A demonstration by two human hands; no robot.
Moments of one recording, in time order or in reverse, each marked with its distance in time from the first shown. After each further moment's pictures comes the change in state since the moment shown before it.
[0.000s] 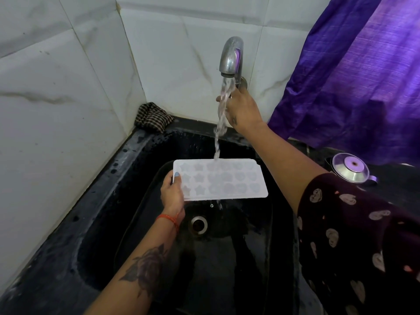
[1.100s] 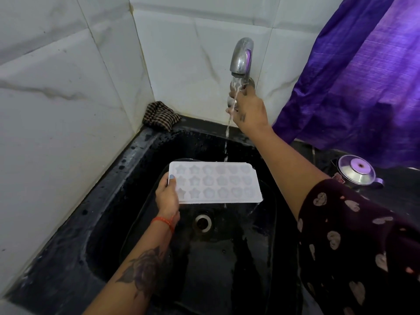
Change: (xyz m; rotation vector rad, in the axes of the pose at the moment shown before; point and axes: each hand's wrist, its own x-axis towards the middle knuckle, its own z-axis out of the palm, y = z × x) left_hand -0.003 0.003 -0.026 -0.053 0.031 0.036; right_hand -0.014 -0.013 -0.007 0.173 0.056 0.135
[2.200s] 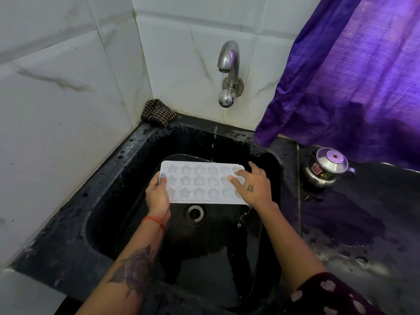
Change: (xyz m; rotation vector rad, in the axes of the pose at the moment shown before) left_hand -0.045 0.003 -0.019 -0.011 0.065 -0.011; right_hand -0.188 0.028 0.025 0.062 -0.371 0.359
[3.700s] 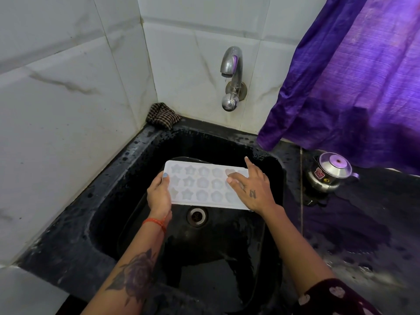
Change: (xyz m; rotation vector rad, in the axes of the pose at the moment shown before) left_hand -0.005 0.005 -0.001 -0.020 -0.020 0.037; right_hand -0.006 0.000 -0.008 0.027 -0.066 -0.192
